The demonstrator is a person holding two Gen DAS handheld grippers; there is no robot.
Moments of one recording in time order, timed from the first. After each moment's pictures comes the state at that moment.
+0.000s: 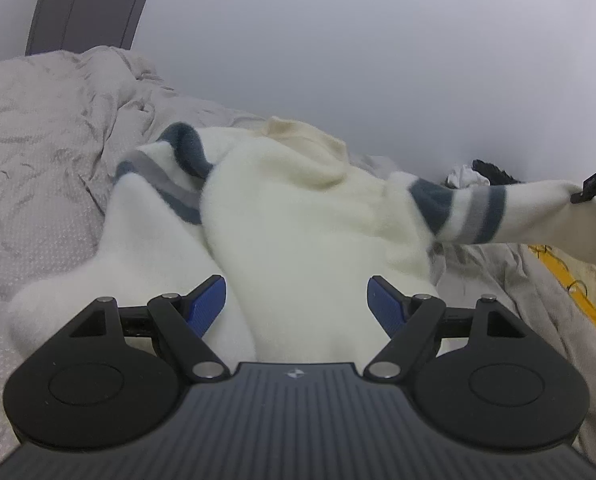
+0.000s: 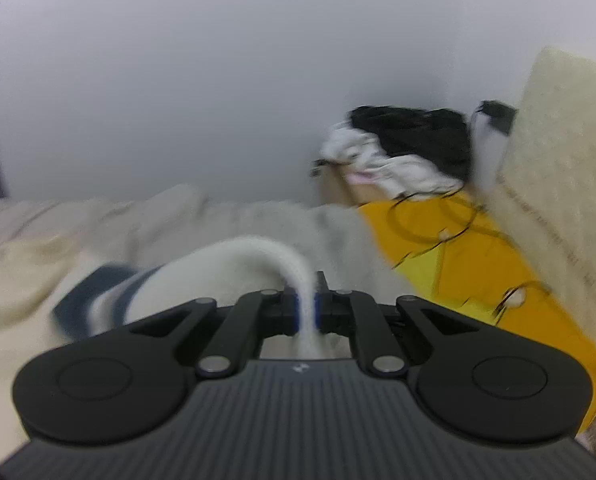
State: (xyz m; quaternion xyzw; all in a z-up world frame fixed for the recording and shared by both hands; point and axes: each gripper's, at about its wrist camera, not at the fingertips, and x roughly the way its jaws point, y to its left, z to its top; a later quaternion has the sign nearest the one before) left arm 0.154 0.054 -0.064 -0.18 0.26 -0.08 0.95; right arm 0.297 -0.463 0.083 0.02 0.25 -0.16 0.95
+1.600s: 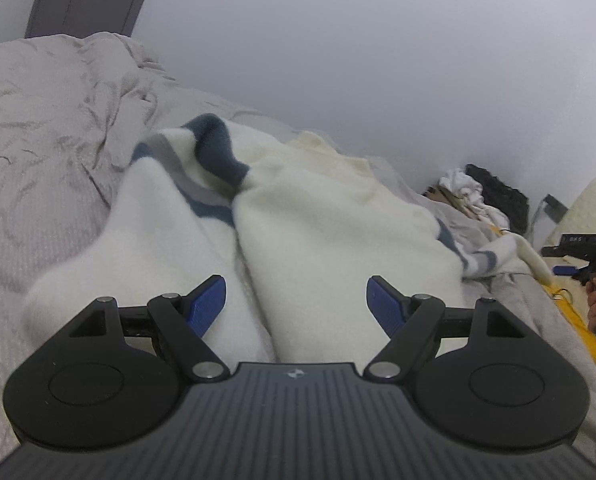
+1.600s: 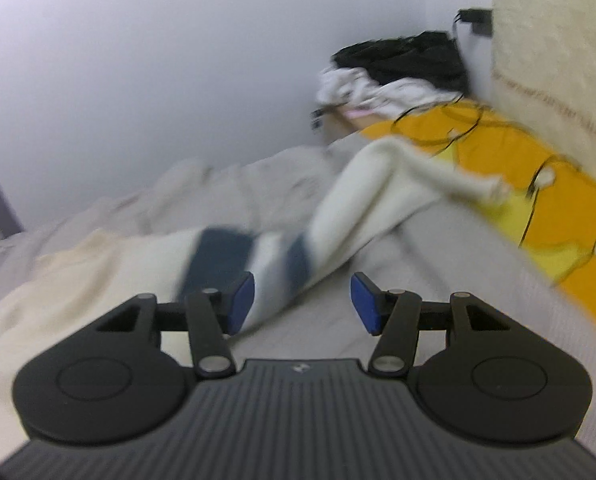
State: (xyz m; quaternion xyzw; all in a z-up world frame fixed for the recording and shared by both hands) left arm 0.142 0.073 -0.060 -0.20 0.27 -0.10 0.94; right arm 0.246 -0.440 -0.006 0.16 0.27 -0.13 0.94
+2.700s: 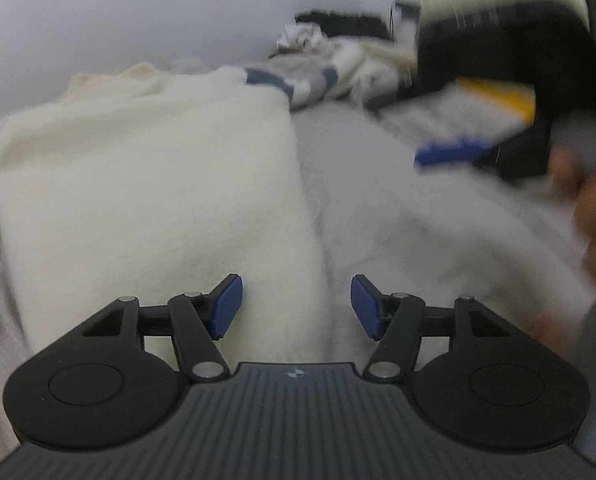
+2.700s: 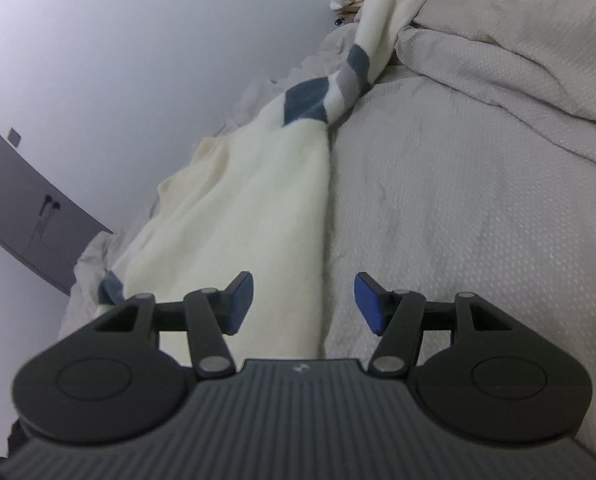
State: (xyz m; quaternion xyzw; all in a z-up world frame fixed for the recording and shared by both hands) left arm 0.086 -0.144 -0.123 0.09 0.32 -0.29 0.90; right arm 0.075 -0.328 -0.083 0.38 0.28 -0.04 0.88
